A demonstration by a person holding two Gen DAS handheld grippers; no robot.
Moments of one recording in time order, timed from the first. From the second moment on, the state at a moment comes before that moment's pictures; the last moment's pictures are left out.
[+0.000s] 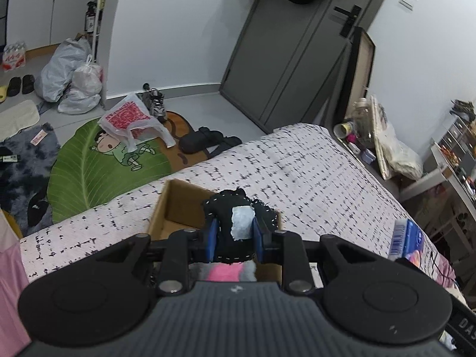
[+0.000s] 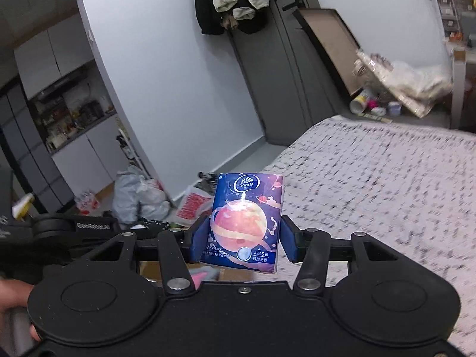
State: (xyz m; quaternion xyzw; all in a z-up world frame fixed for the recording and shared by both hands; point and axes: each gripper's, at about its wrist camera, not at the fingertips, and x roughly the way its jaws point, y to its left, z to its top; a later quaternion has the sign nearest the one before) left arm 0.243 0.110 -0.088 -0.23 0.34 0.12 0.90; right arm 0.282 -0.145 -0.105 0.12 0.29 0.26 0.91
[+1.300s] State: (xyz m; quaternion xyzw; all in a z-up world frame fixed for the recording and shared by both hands) left arm 0.274 0.168 -0.146 -0.28 0.40 0.10 0.87; right arm 0.307 -0.058 -0.156 0.09 0.34 0.28 0.89
